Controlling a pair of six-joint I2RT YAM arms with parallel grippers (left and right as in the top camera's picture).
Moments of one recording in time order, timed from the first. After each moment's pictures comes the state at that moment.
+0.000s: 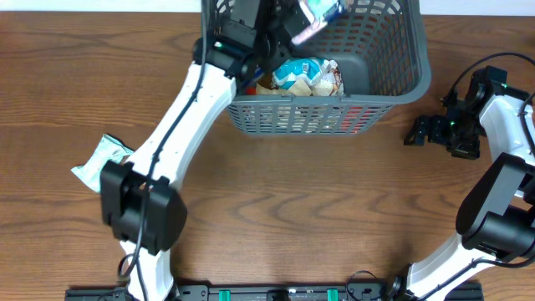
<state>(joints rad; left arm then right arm) -0.46 2.01 1.92 -0.63 0.09 0.53 -0.37 1.92 1.42 -1.04 -0.08 -0.08</state>
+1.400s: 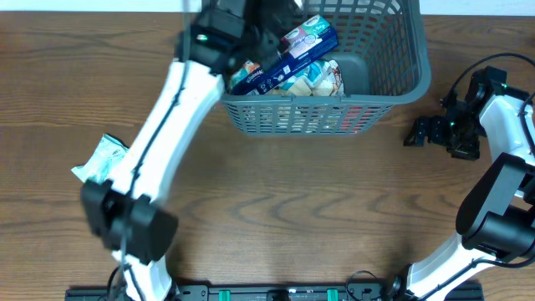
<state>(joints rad) -0.42 1.91 2.02 -0.71 -0.04 0.51 -0.37 1.92 1.42 -1.05 -0.08 -0.09</state>
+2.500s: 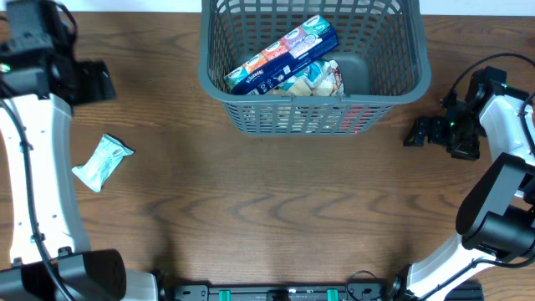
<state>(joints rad) 0.20 1.61 1.72 -1.20 -0.21 0.01 -0.37 1.92 1.42 -1.05 -0.08 -0.09</state>
